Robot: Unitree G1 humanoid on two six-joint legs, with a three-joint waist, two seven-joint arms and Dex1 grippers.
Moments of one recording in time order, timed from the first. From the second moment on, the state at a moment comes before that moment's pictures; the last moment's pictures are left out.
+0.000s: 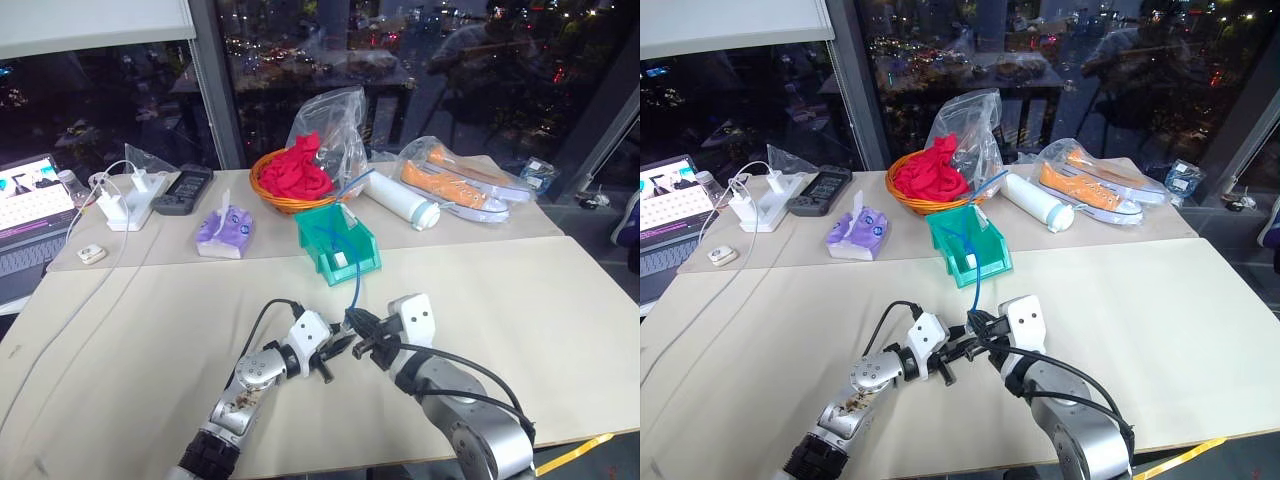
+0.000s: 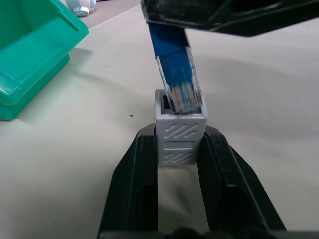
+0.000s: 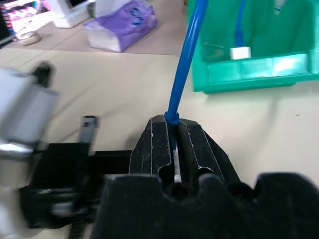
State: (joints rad) left arm -0.20 0.19 -0.33 0.13 -0.04 0.00 -0.64; right arm -0.02 -0.16 0.16 -0.56 0.28 0.69 0.25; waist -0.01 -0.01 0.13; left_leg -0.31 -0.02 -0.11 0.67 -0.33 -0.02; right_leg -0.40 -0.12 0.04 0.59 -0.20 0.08
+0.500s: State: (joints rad) left arm -0.19 0.19 -0.33 0.13 -0.04 0.00 -0.65; right arm 0.03 -0.14 0.11 -0.57 0.36 0.69 0.25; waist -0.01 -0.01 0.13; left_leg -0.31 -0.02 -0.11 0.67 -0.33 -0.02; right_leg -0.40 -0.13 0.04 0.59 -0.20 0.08
